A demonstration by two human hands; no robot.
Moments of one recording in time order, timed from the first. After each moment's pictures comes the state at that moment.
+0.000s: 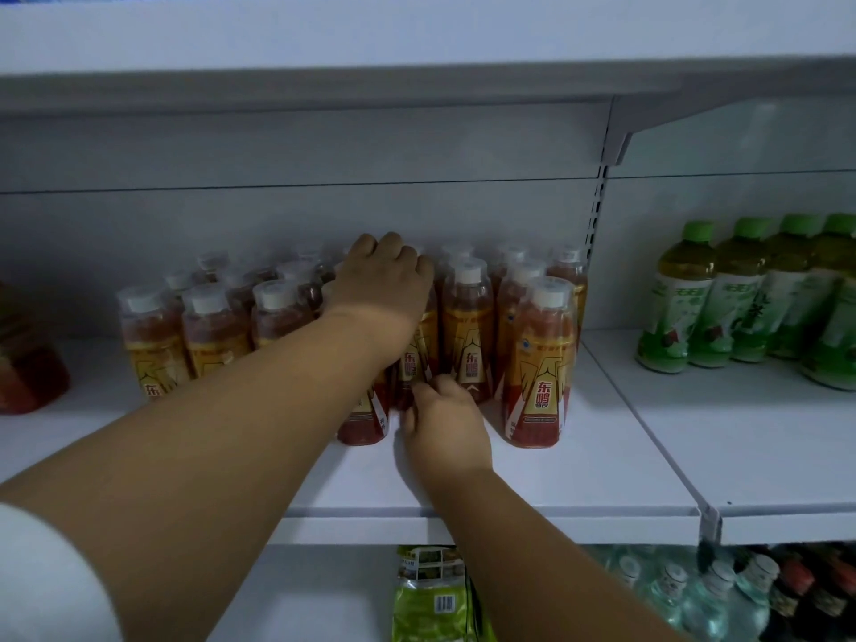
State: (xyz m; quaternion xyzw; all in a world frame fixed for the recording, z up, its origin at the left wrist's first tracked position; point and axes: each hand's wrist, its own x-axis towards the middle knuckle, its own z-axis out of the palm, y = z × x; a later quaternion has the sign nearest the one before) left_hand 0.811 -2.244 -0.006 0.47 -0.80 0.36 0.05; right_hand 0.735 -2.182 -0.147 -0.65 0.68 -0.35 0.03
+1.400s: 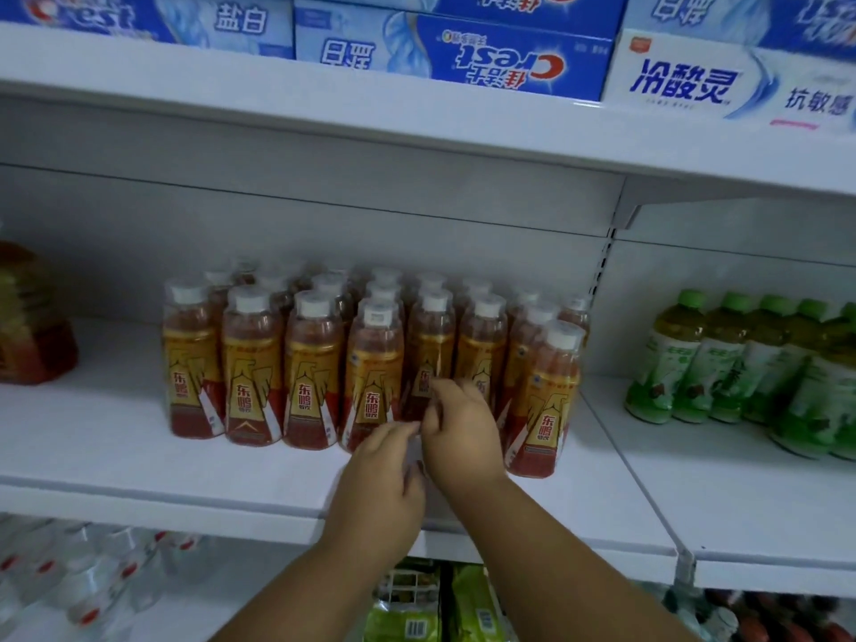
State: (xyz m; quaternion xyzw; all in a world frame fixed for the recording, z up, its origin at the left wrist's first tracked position) left_hand 0.853 -2.148 -0.148 0.50 -0.74 -0.23 0.37; right_hand 0.733 -2.166 -0.111 -0.64 0.66 -0.38 0.05
